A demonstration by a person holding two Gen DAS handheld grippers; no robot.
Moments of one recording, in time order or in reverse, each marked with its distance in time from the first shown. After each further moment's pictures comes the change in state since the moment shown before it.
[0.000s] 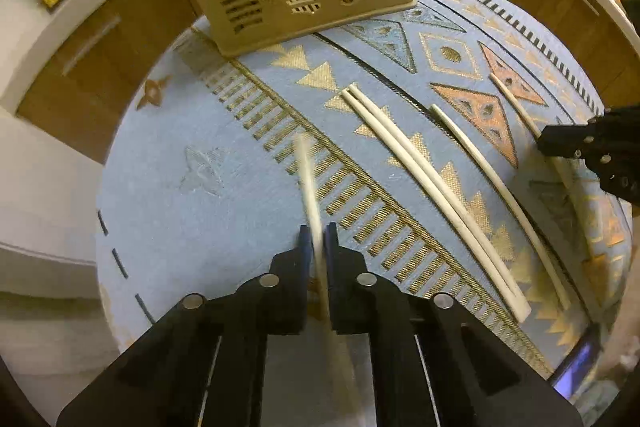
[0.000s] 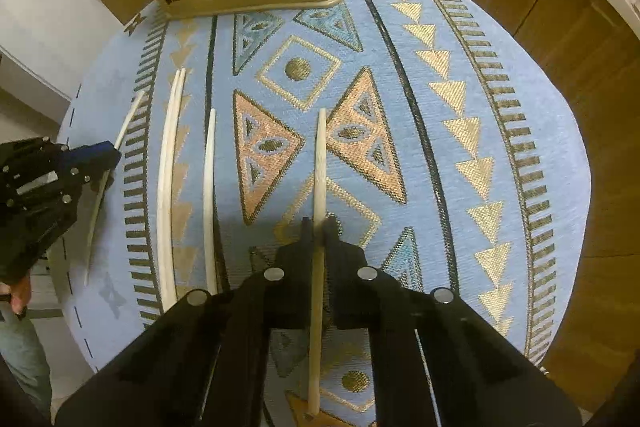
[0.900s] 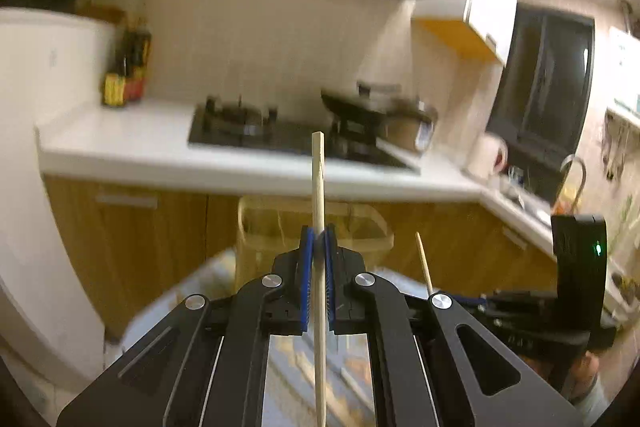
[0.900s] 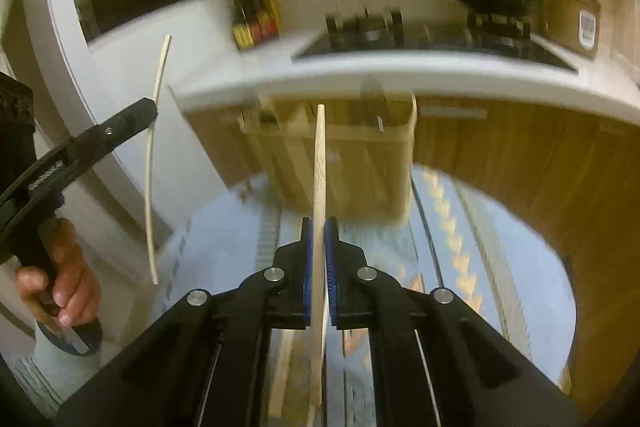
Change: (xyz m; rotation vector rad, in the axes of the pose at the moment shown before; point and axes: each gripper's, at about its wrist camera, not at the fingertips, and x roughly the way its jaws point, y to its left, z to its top) left arm -0.180 0.056 0.026 -0.295 -0.891 -0.206; right arm -0.143 0.023 0.026 -0.096 -0.594 0.204
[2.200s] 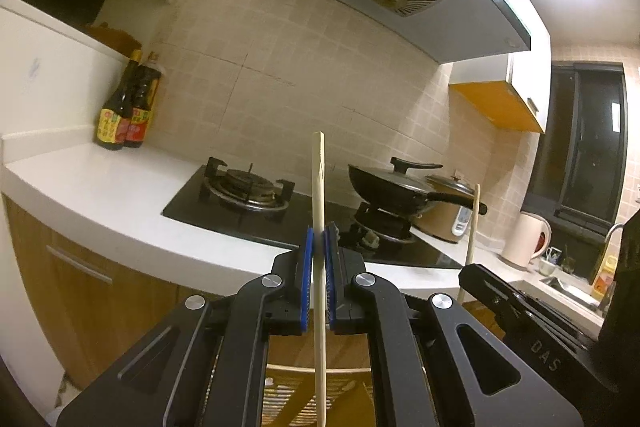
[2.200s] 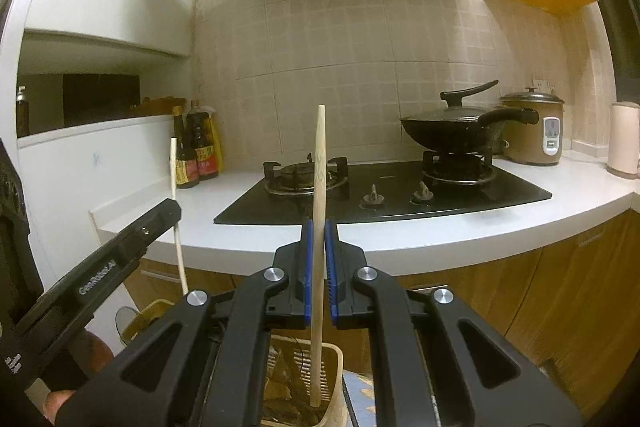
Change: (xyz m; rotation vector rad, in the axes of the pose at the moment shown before) left arm 0.145 -0.007 0.026 -0.079 -0.264 0.096; right arm 0.068 -0.058 0.099 -0.040 -0.483 -0.197
